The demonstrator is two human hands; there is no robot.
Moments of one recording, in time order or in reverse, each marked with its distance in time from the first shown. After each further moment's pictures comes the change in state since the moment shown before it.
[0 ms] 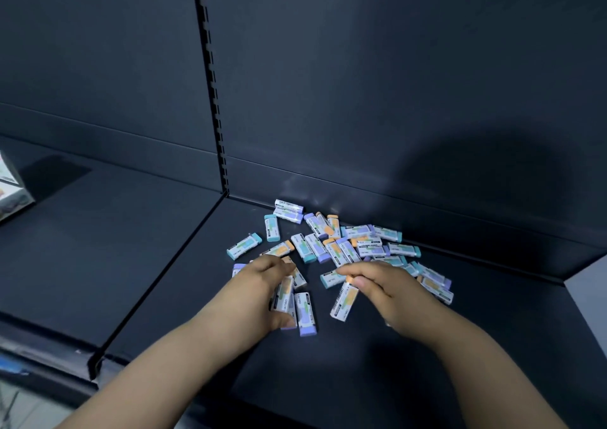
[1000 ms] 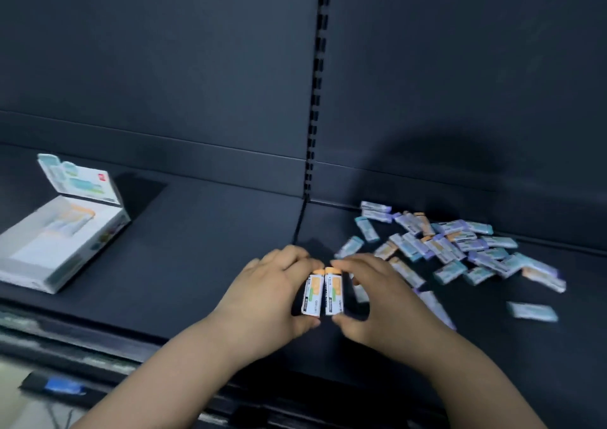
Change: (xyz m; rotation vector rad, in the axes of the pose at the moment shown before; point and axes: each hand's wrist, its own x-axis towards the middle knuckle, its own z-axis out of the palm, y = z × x) left_hand -0.061 -0.123 -0.091 0.163 0.088 0.217; right_hand 0.054 -0.159 0.122 -0.116 0.173 -0.054
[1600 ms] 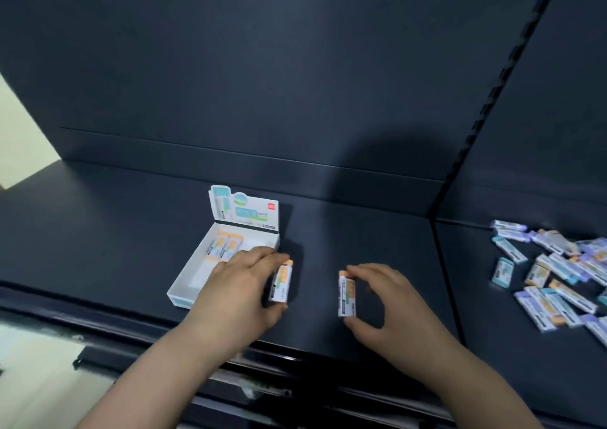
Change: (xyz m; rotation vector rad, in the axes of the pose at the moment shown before) left_hand -0.104 -0.230 -0.118 0.067 0.054 -0.207; right_hand 0.097 -0.185 0.117 0.094 -0.006 0.095
